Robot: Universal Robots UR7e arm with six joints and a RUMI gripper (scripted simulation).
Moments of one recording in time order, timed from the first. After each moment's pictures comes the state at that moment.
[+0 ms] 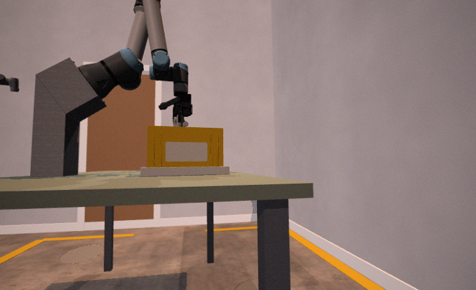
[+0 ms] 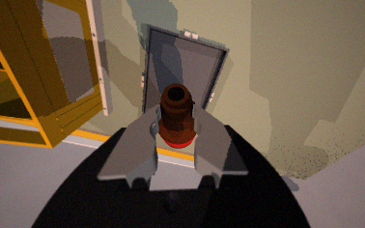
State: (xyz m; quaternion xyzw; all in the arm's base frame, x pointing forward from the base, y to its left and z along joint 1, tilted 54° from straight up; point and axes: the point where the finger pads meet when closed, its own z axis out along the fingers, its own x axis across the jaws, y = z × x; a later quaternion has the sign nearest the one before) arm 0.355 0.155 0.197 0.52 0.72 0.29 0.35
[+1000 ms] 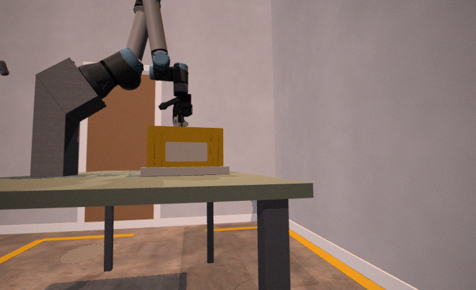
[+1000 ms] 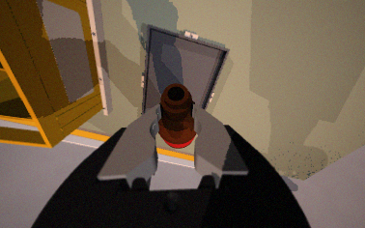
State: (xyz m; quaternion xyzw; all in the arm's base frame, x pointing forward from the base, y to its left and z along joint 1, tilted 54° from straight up) arm 0.355 0.155 0.197 0.52 0.72 0.29 0.35
